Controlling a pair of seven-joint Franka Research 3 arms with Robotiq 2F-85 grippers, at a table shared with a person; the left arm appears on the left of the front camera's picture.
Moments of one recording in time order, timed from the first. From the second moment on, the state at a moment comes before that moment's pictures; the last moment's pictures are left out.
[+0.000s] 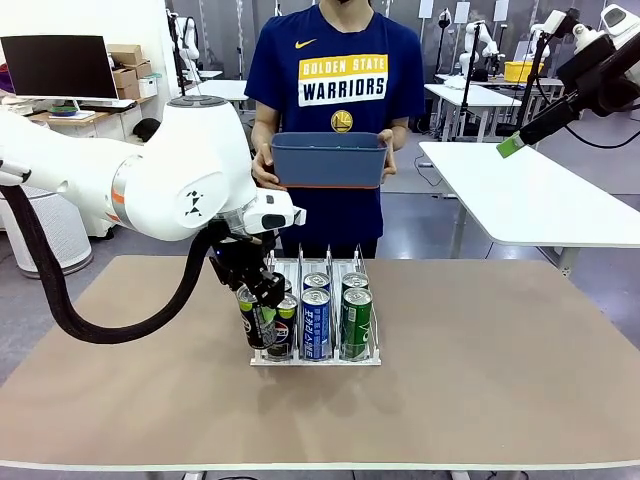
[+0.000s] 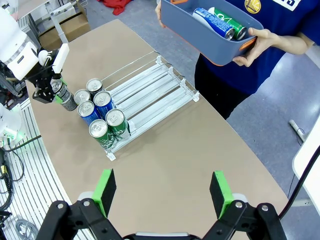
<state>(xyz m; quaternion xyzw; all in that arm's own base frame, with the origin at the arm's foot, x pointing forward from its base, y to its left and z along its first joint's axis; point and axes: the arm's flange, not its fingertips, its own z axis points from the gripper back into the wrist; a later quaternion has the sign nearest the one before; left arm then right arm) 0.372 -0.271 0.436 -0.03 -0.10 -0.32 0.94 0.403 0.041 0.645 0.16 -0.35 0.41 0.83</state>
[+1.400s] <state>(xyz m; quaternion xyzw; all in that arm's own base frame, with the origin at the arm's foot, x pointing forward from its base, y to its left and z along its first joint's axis) 0.424 -0.289 0.415 -0.06 -0.10 -0.31 0.94 0.403 0.041 0.645 0.16 -0.35 0.41 0.83</state>
